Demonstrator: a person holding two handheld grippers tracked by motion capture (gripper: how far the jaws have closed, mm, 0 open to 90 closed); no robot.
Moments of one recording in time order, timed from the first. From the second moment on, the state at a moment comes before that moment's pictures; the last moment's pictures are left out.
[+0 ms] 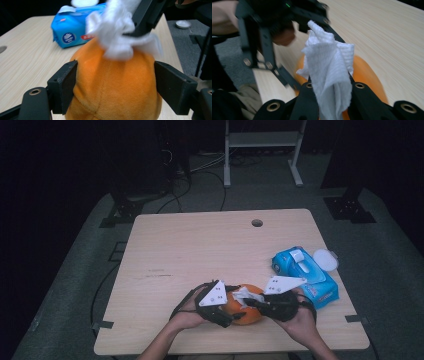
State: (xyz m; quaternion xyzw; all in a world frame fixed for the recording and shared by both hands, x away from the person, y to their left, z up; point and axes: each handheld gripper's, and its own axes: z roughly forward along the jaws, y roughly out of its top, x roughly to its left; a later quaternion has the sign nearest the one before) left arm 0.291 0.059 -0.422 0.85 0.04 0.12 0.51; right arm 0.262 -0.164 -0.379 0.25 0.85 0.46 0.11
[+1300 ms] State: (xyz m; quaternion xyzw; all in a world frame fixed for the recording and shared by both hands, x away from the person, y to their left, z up) left arm 0.315 0.089 -0.434 0.85 0.10 0.07 0.52; right arm 0.285 -0.203 -0.401 0.32 0.83 0.44 0.10
